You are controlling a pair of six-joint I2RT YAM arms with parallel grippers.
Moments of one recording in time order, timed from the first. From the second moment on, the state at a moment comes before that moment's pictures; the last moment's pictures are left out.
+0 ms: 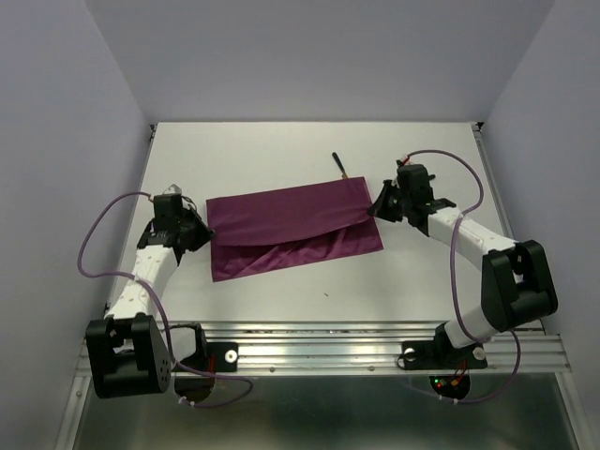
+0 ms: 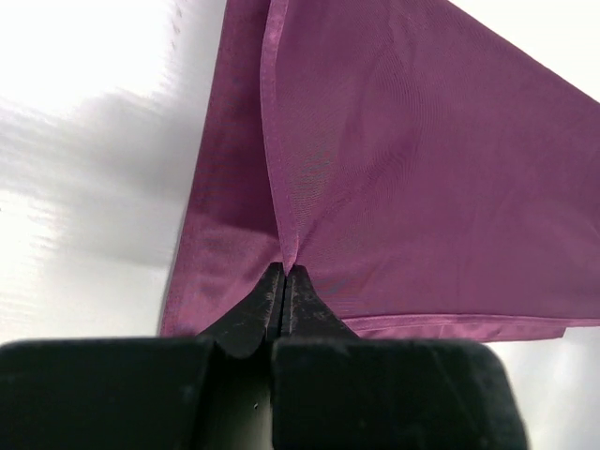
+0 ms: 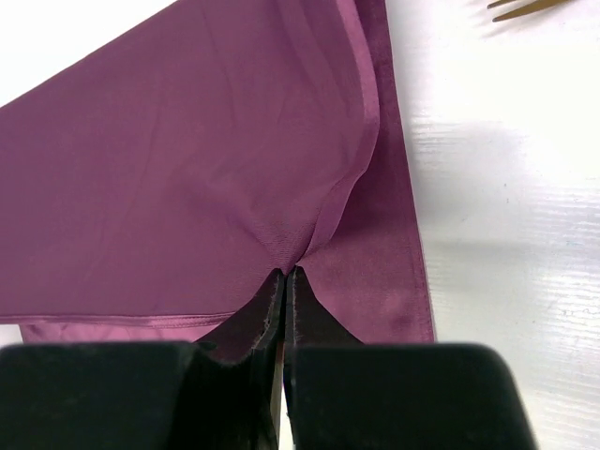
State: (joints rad) left arm 0.07 1.15 0.71 -0.40 0.15 -0.58; right arm 0.29 1.51 0.94 -0.15 -0.15 0.56
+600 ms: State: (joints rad) left arm 0.06 1.05 0.67 -0.45 0.16 -0.65; right arm 0.29 1.45 0.90 -0.14 -0.14 0.59
